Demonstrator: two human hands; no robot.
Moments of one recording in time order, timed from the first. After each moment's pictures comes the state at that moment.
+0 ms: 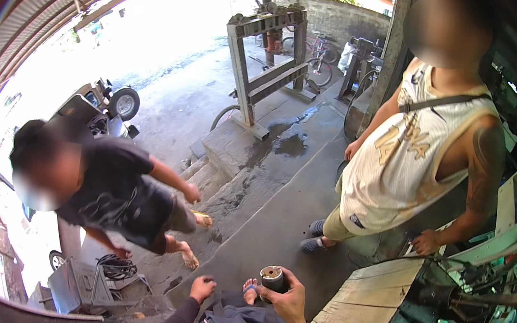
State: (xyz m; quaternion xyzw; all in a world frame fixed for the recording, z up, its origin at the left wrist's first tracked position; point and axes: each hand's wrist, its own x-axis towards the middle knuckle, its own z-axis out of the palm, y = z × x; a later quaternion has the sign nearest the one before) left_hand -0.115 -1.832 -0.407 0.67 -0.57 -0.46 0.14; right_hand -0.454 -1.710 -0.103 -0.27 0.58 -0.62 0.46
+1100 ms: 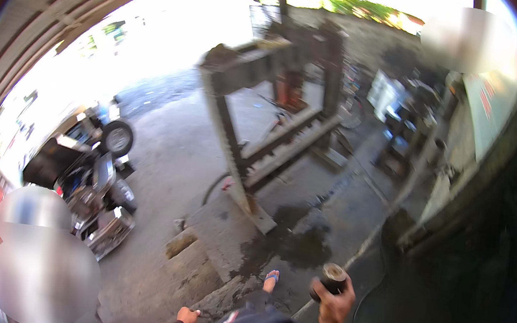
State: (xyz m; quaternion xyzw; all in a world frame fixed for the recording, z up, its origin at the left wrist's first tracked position) left_hand -0.504 -2.675 -0.518 0.77 -0.49 -0.42 0.00; right_hand -0.967 -2.598 -0.240 -0.17 0.62 -0.71 0.29
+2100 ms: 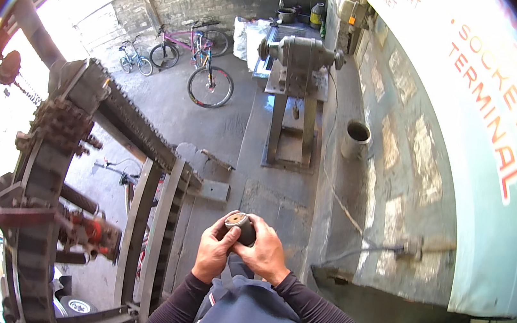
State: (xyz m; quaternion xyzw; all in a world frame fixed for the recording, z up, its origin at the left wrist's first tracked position) left_hand -1.588 -3.261 -0.309 0.23 -0.50 -0.82 0.14; right_hand -1.679 -3.135 -0.301 -0.28 0.78 -0.52 0.21
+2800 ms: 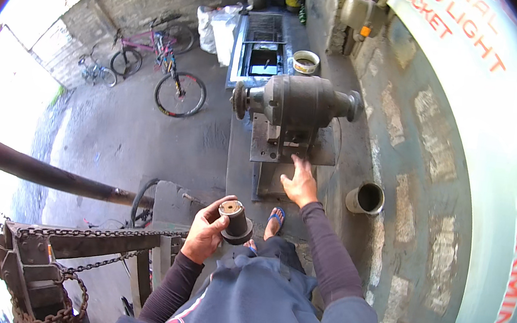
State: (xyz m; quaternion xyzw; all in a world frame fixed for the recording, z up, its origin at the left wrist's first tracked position) left_hand -1.970 -3.564 -0.342 0.15 -0.42 -0.90 0.03; right_hand -2.198 -3.377 -0.442 -0.20 0.92 -0.32 0.08
